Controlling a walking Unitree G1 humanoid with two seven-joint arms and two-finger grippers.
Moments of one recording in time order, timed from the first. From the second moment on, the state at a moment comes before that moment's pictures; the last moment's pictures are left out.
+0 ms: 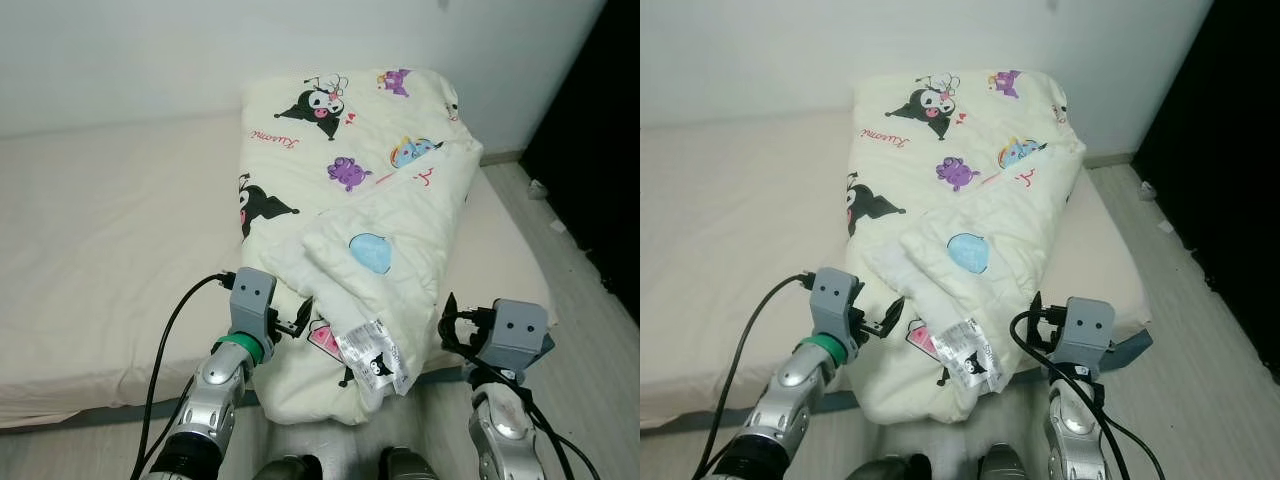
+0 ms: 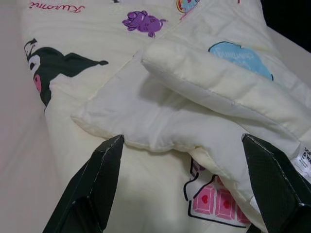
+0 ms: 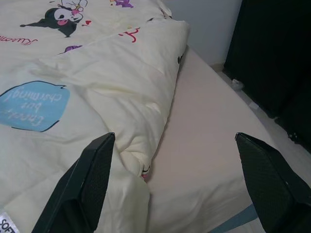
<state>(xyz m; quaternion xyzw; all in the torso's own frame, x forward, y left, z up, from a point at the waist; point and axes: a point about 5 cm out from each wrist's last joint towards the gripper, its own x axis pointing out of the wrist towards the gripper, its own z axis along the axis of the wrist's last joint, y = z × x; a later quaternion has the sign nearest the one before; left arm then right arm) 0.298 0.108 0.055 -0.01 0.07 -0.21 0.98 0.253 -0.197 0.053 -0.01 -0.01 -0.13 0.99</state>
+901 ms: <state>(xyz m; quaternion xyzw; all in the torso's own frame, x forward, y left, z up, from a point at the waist) 0.302 0.099 0.073 -0.06 0.03 -0.23 0.97 0.248 -0.198 0.054 -0.01 -0.02 -0.14 0.99</state>
